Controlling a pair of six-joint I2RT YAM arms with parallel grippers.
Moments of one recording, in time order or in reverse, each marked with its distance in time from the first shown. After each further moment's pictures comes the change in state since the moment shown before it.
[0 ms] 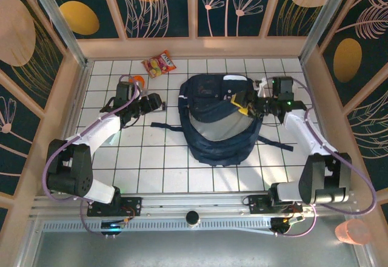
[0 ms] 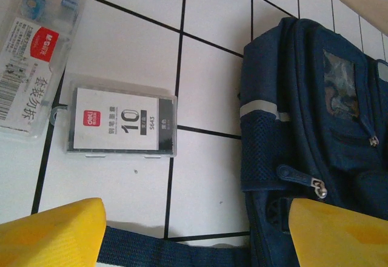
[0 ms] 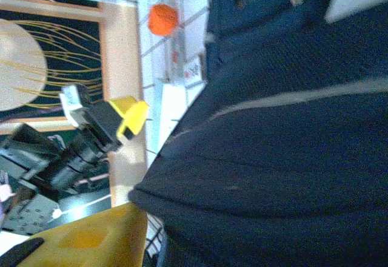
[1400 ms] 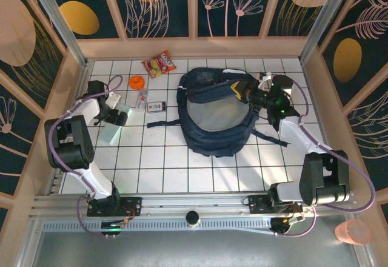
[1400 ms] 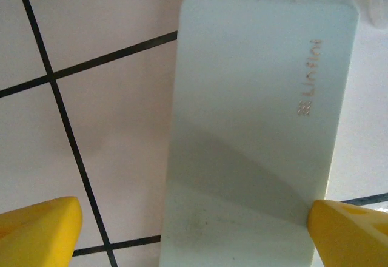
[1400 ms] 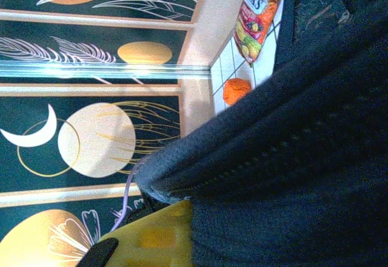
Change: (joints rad) left arm 0.387 0.280 0.206 -0.391 -0.213 1.046; right arm 0.045 0.018 -0.114 0.679 0.093 0.571
